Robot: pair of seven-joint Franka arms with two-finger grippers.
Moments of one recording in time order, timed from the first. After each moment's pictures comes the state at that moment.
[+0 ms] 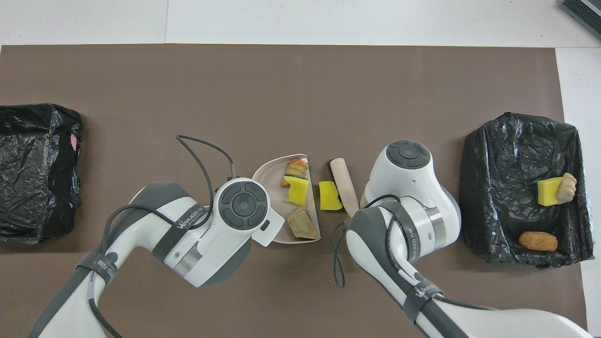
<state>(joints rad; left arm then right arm) -0.61 0.13 -0.03 -2.09 0.22 2.13 0.71 0.26 0.19 0.22 -2.06 0.25 1.85 0.04</state>
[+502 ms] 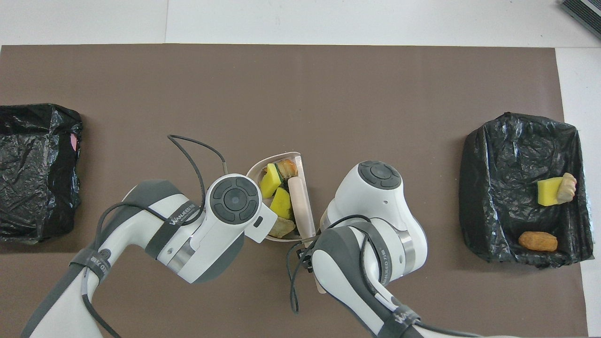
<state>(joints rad) -0.59 0.13 -0.03 -2.10 0.22 2.12 0.71 0.34 0.16 0.20 -2.06 0.48 1.85 0.07</state>
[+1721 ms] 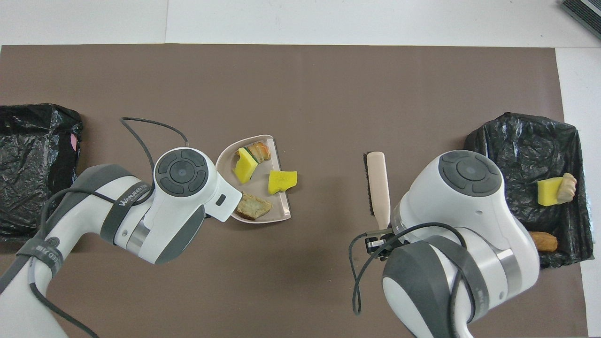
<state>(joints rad) -0.43 0.11 -0.02 -2.07 0.19 2.13 0.87 0.21 -0.13 0.21 -2.11 0.20 1.63 0.30</state>
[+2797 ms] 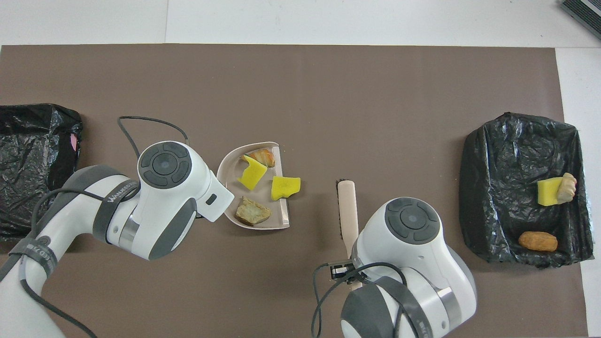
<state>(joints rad) -0.42 0.12 -0.04 -2.11 0.13 2.17 1.00 0.34 0.05 0.21 -2.18 0.27 1.93 0.38</state>
